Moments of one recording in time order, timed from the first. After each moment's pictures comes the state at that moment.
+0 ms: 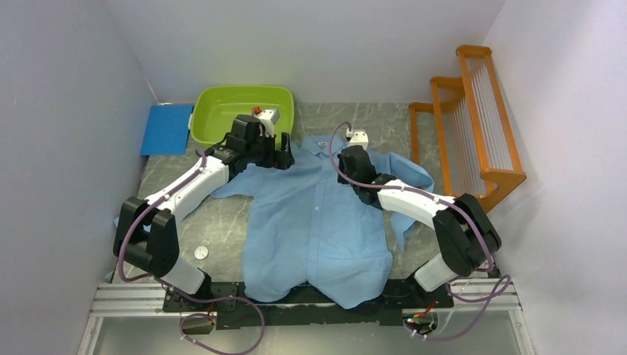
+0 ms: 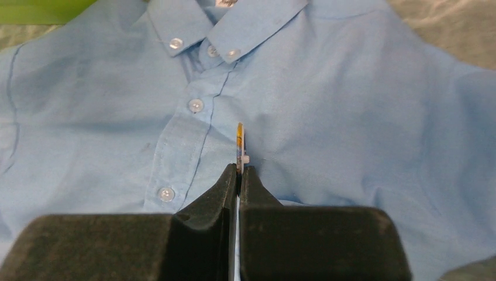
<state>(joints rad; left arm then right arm) -0.44 1.52 1.17 -0.27 0.19 -0.26 0.59 1.54 0.86 0.11 0.29 0.40</state>
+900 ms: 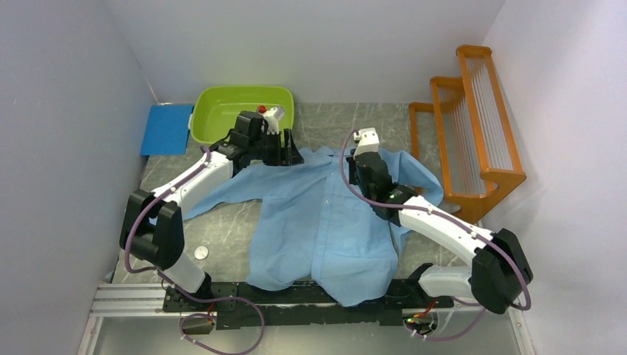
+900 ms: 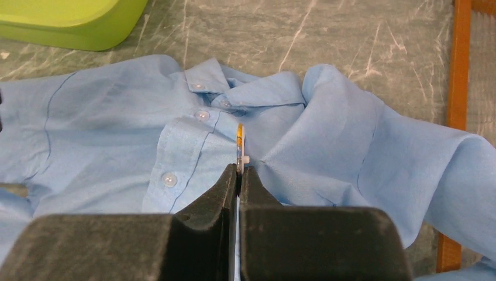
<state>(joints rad) -0.44 1.59 1.21 -0.26 0.37 -0.39 0.66 1.25 0.80 0.06 0.47 0.18</state>
